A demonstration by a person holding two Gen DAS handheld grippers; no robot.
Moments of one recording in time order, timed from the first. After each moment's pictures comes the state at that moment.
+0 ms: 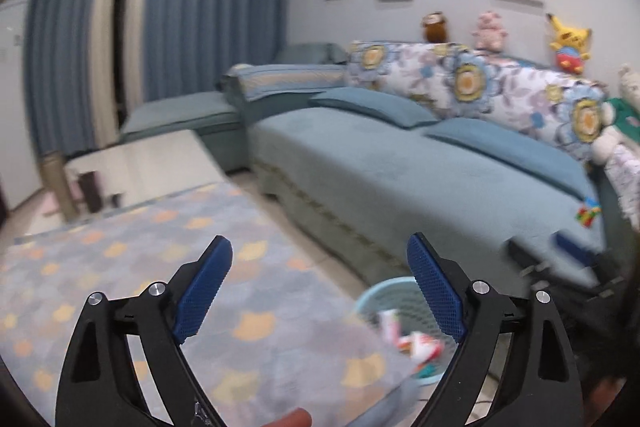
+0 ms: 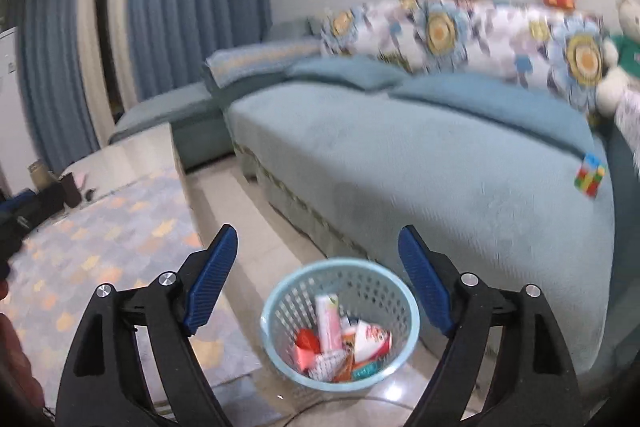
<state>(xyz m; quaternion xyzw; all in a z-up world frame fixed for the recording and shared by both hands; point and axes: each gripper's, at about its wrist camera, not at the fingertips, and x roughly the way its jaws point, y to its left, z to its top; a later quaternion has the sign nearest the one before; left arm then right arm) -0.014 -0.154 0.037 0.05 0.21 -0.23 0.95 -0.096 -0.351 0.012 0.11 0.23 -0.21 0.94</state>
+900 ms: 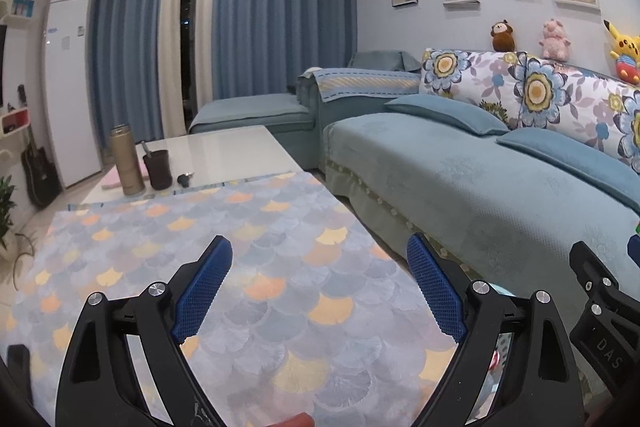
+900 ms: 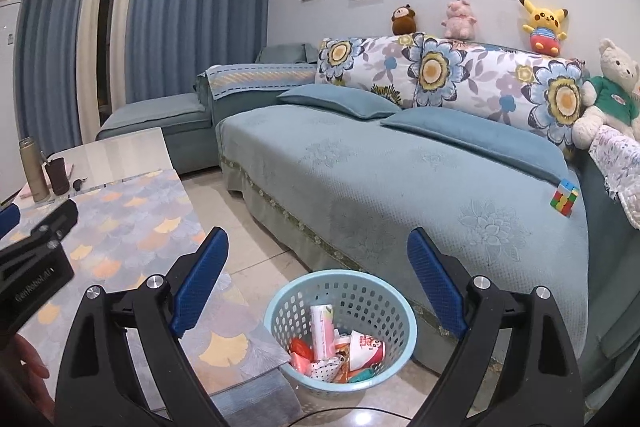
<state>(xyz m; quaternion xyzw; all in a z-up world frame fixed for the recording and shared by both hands) -0.014 -0.122 0.006 0.03 0.20 -0.12 0.97 -0.100 -0.281 -0.001 0.05 0.19 -0.26 0.94</state>
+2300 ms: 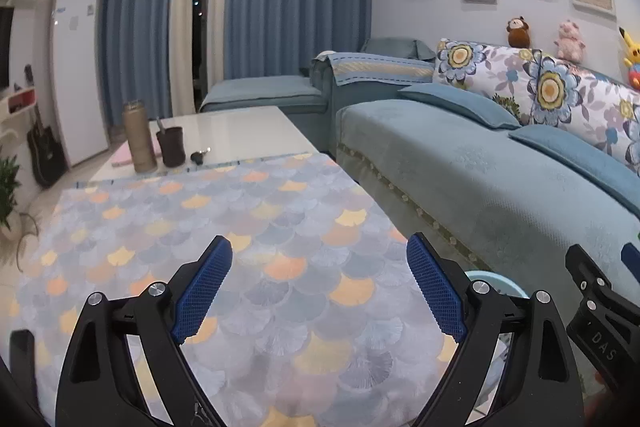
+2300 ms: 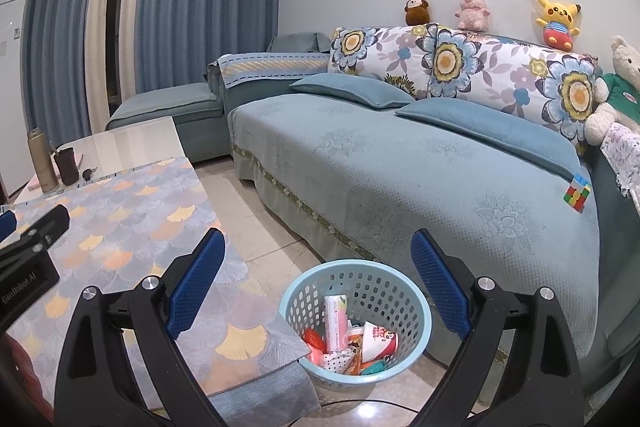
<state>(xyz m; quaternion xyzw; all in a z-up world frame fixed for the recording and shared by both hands) -0.006 -0.092 0.000 0.01 0.23 -0.10 0.97 -0.088 -0.273 -0.010 0.05 0.21 -0.24 0.94</state>
